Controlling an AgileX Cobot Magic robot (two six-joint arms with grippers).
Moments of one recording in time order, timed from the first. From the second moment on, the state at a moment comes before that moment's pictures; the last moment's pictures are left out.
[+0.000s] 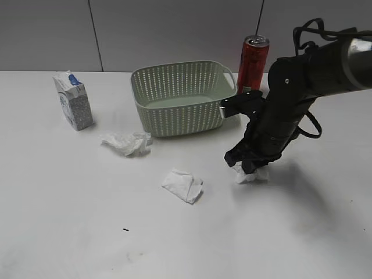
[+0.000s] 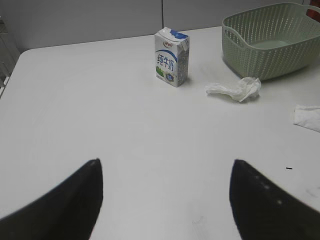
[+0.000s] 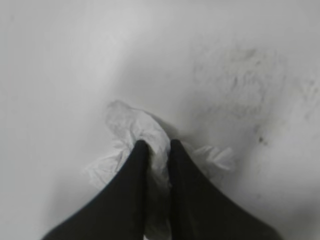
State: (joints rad) left arm -0.15 -0.01 -0.51 -0.16 1.04 0.13; right arm 0.47 2.06 -1.20 0.02 0.58 -0.04
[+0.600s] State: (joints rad) left arm -0.15 -0.01 -0.51 -0.16 1.04 0.13; right arm 0.47 1.70 -1.28 0.20 0.26 -0.10
